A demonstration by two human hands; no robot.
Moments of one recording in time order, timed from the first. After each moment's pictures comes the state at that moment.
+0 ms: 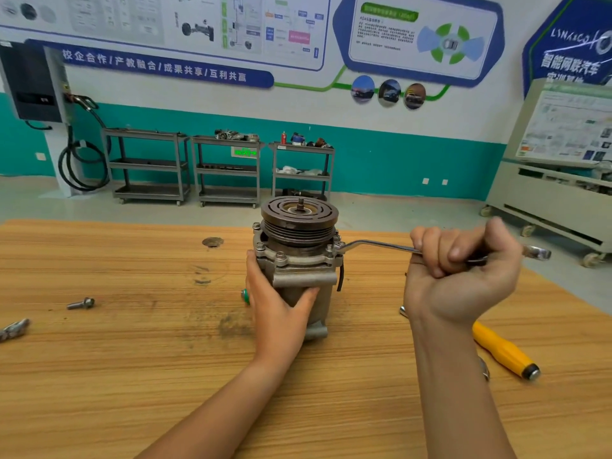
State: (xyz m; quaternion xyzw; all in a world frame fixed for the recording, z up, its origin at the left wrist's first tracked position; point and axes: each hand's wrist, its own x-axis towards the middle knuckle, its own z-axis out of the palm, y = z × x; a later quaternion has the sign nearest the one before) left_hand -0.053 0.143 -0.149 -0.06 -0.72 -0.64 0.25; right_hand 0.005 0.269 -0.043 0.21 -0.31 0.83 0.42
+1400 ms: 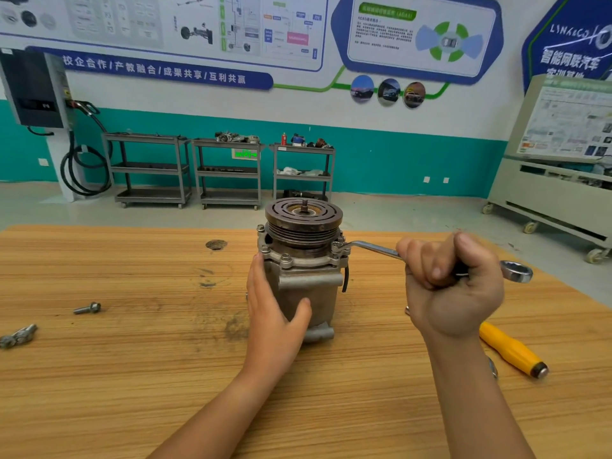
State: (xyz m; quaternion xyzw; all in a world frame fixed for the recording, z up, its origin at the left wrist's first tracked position) left_hand -0.045 0.124 -0.158 -0.12 -0.77 -0.57 0.26; right_hand 0.002 0.277 -0.055 0.33 -0.44 0.77 0.32
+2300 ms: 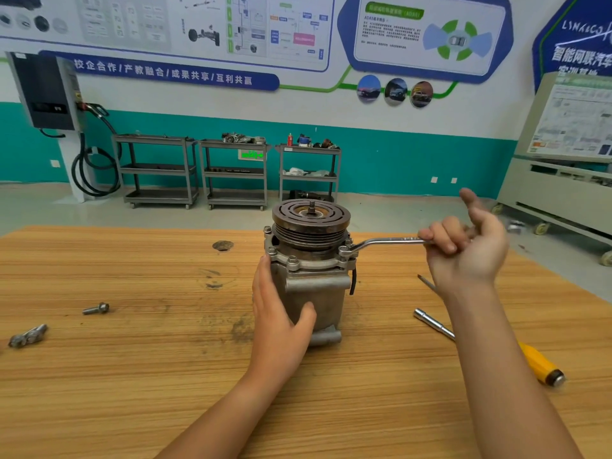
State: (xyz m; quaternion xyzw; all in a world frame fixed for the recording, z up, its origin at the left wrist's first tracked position) left_hand -0.044 0.122 -0.155 -0.13 -0.77 -0.57 0.26; right_hand -0.047 0.318 -0.044 0.10 -0.34 0.89 0.29
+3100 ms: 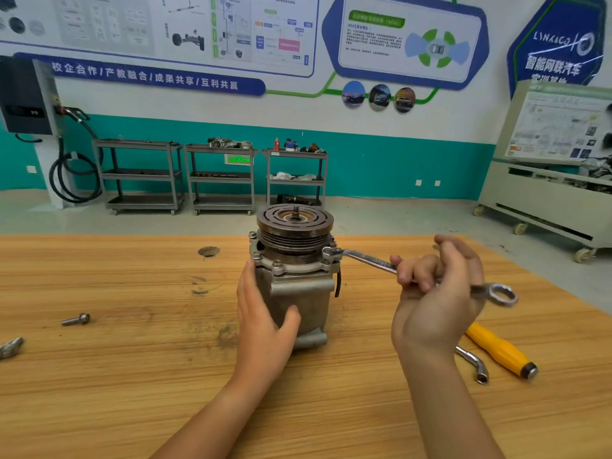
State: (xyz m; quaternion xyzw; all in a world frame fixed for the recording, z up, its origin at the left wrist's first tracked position) left_hand -0.042 0.121 -0.154 -0.12 -0.77 -0.57 0.26; right_hand 0.009 0.256 -0.062 0.04 -0.37 0.80 0.47
